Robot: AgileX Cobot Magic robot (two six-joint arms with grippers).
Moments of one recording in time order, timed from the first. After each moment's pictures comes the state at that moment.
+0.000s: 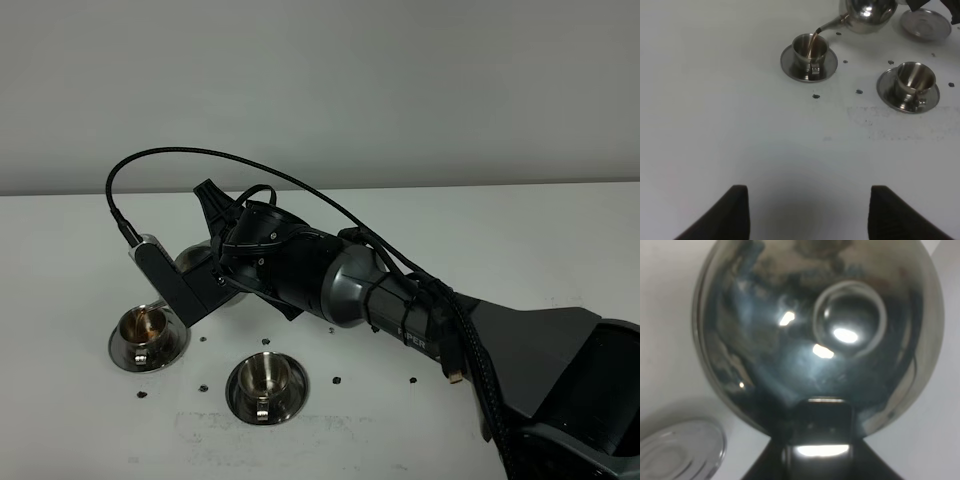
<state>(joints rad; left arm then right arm) 0.05 0.00 -0.51 -0.14 1.05 0.12 0.83 2.37 -2.05 -0.62 0.70 -1.08</state>
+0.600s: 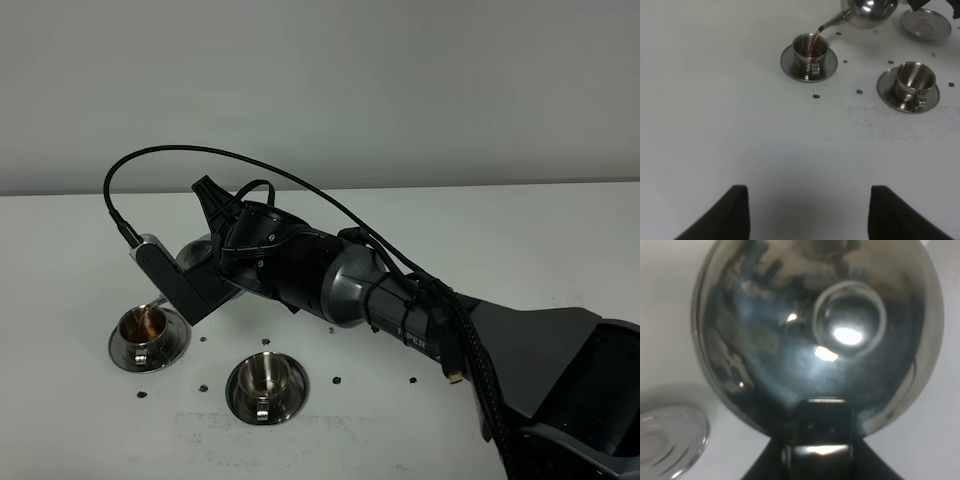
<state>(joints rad) 0.05 0.00 -0.51 -0.14 1.05 0.12 0.83 2.37 -2.05 -0.67 0.70 -1.08</state>
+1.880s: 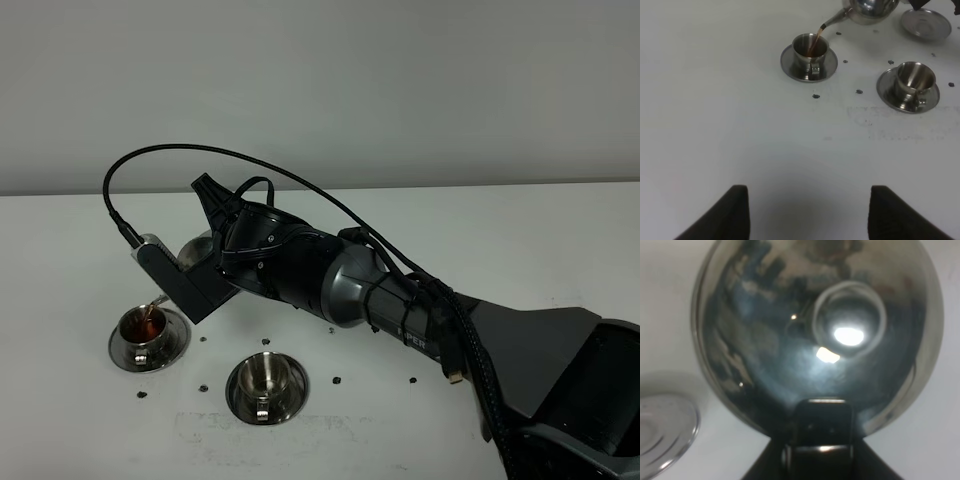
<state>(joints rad) 0.05 0.00 -0.51 -0.14 1.05 0.12 0.83 2.37 -2.05 -0.71 0.69 -1.08</state>
